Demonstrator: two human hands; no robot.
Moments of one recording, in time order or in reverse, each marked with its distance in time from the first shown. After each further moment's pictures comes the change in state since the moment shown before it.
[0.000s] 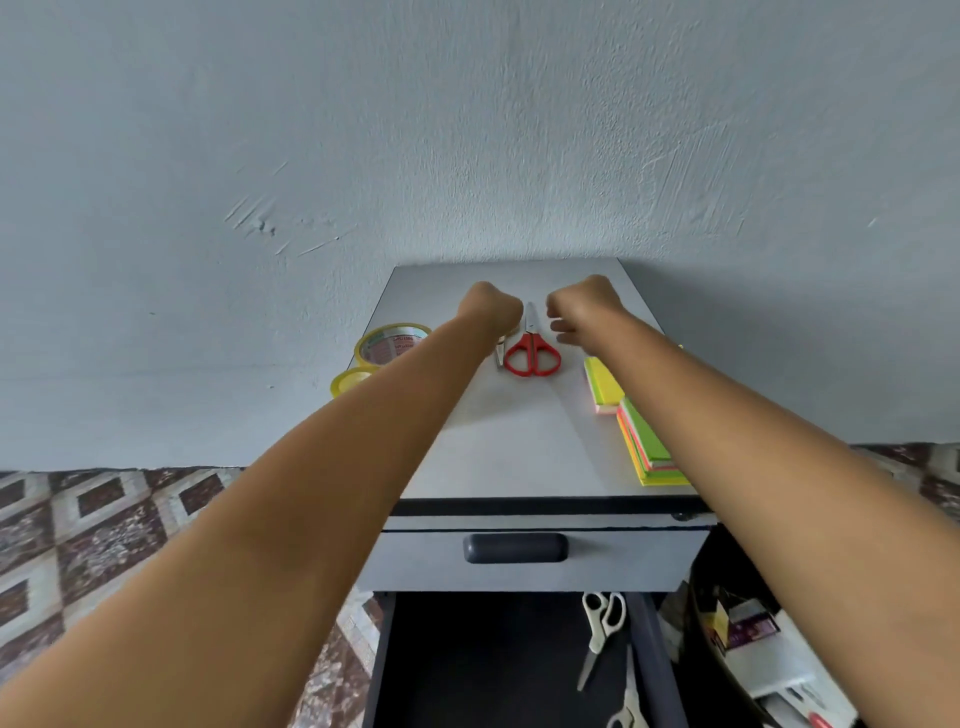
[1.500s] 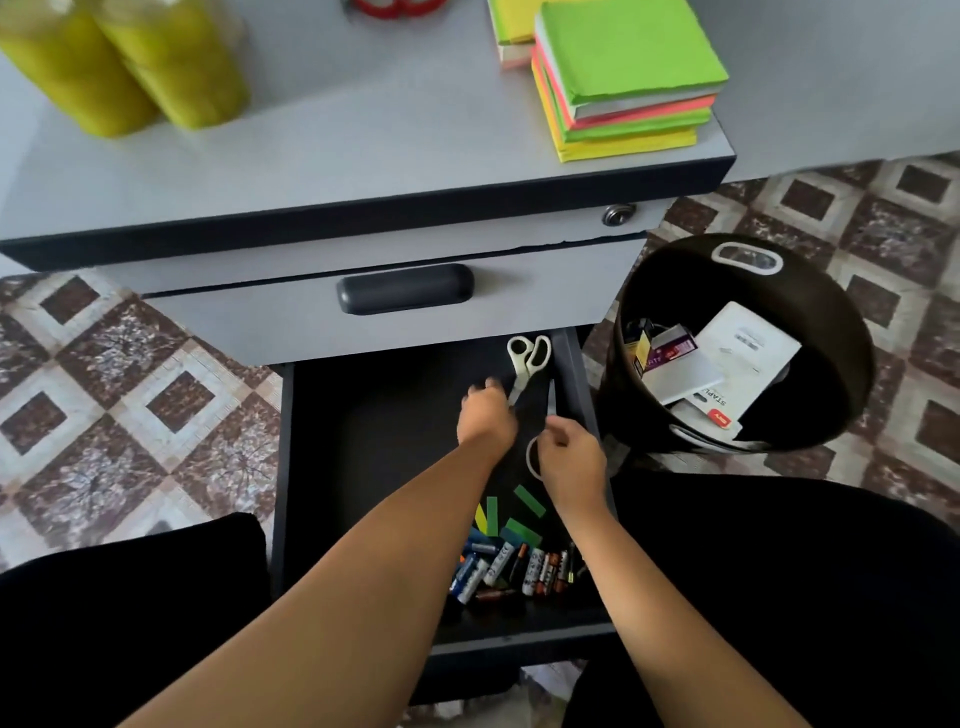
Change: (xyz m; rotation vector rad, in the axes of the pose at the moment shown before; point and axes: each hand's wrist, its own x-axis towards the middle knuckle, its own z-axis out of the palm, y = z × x) left_hand -0.161 -0.267 0.268 0.431 -0.424 -0.187; right_hand -0.207 0.354 -0.013 -0.280 0.105 0.410
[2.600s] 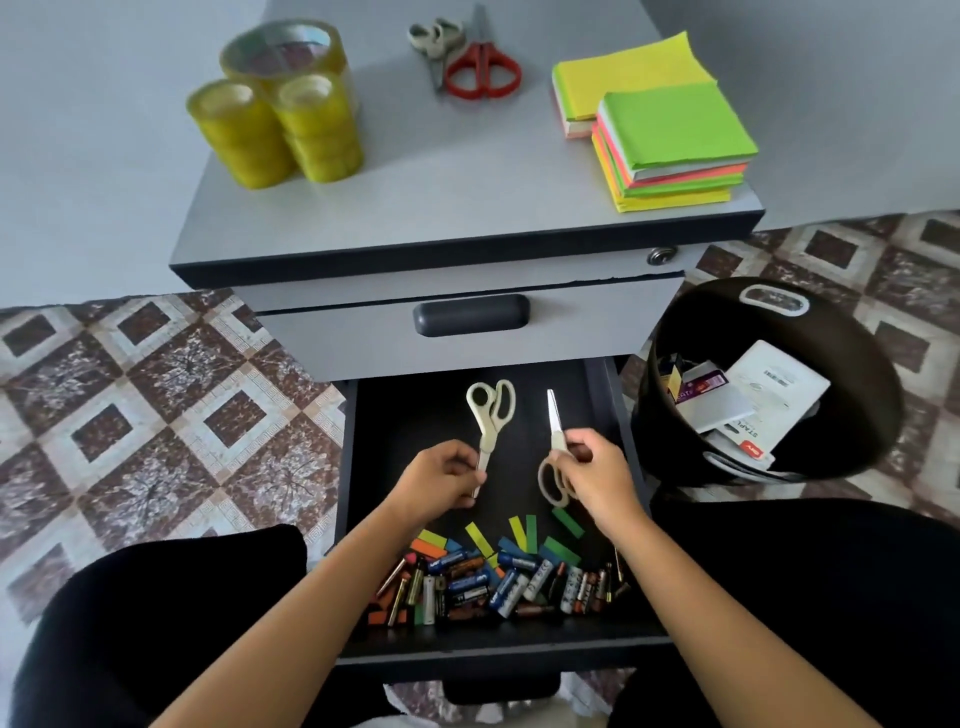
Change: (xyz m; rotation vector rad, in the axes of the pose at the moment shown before) left_hand -0.092 -0.091 -0.083 -0.760 -0.156 0.042; right_hand -0.009 -0.013 -0.001 0.048 -0.142 -0.157
